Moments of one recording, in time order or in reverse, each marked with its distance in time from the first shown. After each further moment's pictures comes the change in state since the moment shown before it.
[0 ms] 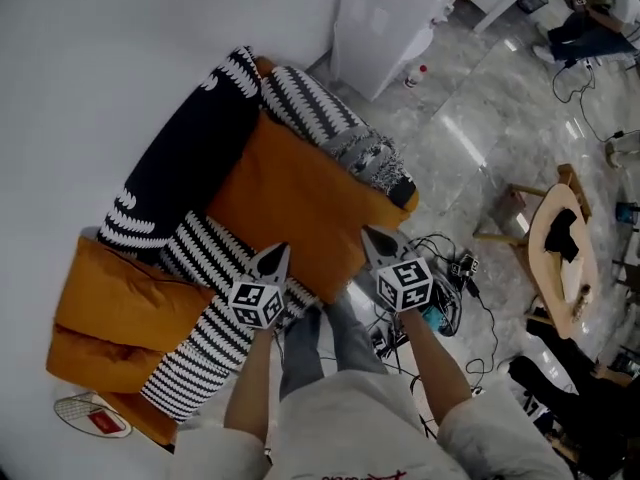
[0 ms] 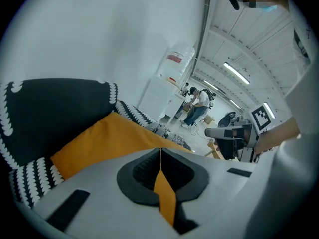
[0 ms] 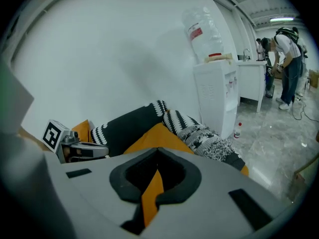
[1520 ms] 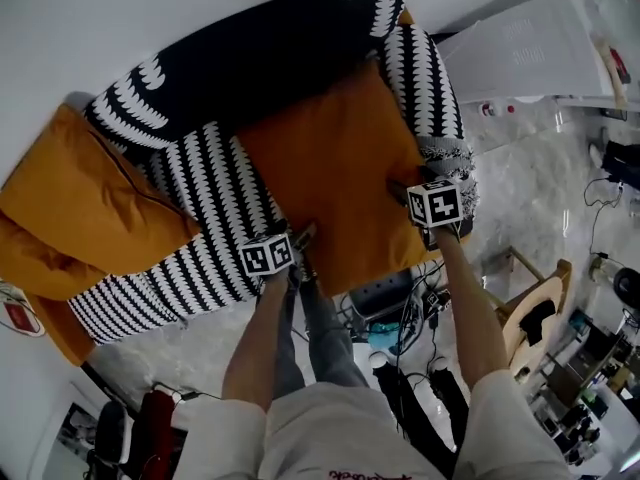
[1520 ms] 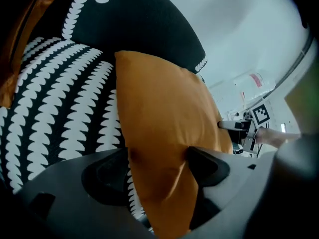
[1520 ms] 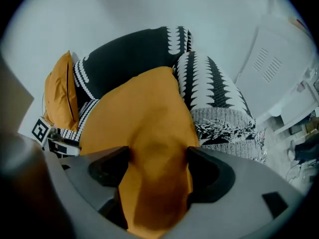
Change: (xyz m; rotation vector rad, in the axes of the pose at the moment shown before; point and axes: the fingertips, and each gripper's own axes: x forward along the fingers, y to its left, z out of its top) left arm 0.042 0.144 -0.202 -0.820 0.089 0.220; right arm 0.224 -0.047 -0.070 -0.381 0.694 0.049
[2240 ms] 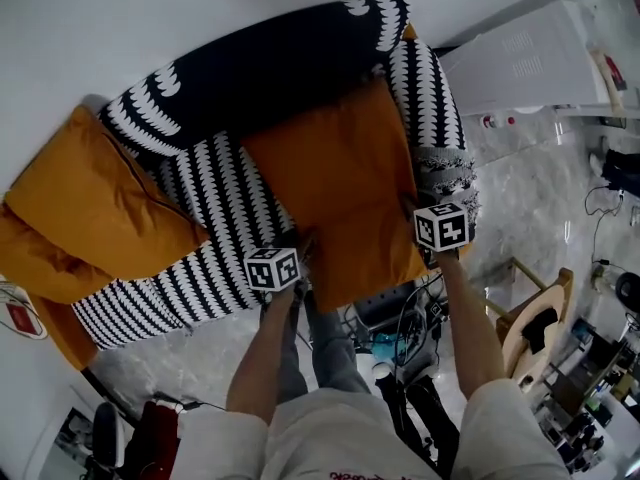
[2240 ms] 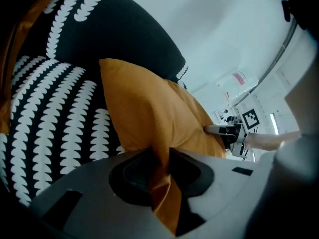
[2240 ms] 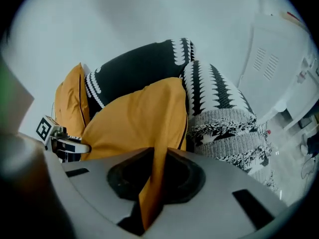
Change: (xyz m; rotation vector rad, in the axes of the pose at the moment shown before) left arm -0.032 -0.046 0.021 0.121 -0.061 -0.092; right arm -0.025 0.030 0.000 0.026 -0.115 0.091
